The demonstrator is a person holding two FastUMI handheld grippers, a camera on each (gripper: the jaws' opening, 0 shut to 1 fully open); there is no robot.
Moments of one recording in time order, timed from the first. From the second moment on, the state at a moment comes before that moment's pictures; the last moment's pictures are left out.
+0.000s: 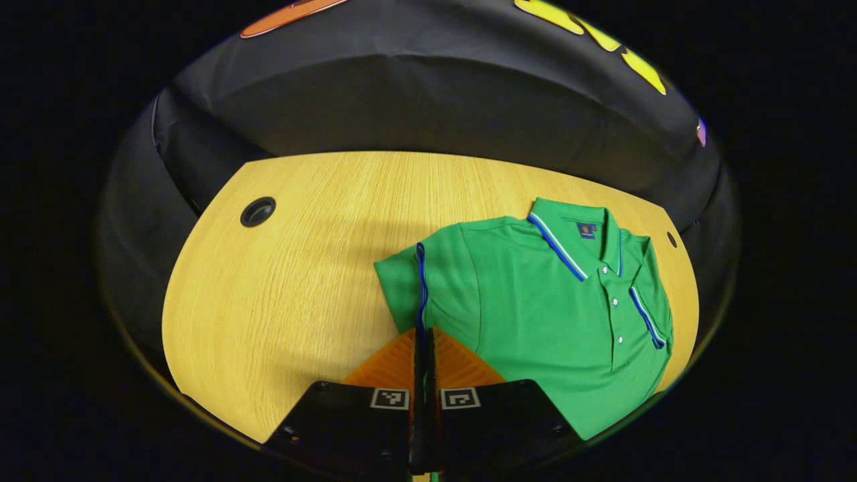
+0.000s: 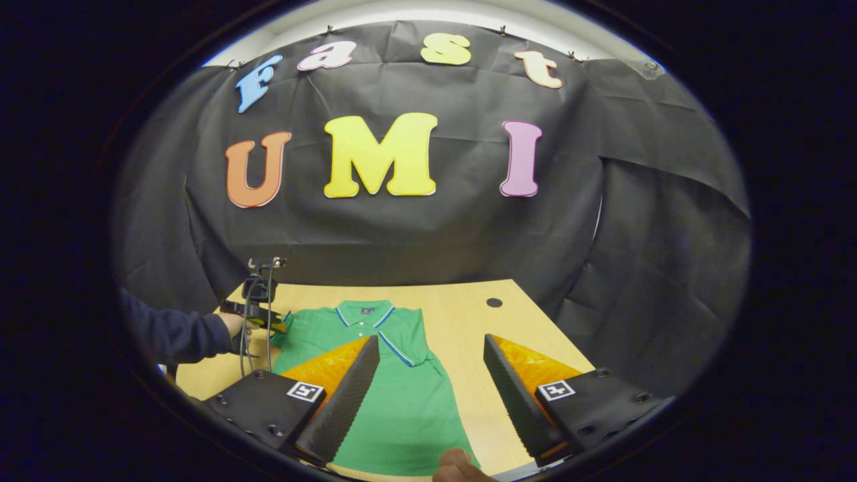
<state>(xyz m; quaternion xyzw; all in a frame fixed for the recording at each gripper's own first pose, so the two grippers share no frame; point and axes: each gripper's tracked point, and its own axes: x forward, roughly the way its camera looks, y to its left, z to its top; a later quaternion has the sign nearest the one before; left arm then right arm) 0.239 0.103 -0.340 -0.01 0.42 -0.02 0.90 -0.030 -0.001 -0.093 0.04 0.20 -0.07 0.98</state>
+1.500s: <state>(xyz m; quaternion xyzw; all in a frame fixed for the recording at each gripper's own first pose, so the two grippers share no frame) 0.208 0.005 -0.313 0.06 0.39 -0.10 0.91 -0.029 -0.012 -0.133 0.03 0.25 -0.05 0.97</state>
